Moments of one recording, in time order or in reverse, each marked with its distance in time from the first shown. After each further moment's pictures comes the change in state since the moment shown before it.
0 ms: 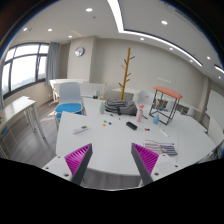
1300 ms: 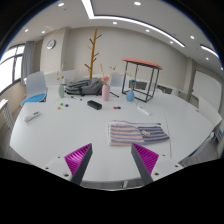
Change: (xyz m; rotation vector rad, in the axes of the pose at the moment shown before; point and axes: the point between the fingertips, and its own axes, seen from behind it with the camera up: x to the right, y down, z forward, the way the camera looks) arm 0.246 0.179 0.214 -0.088 0.201 0.122
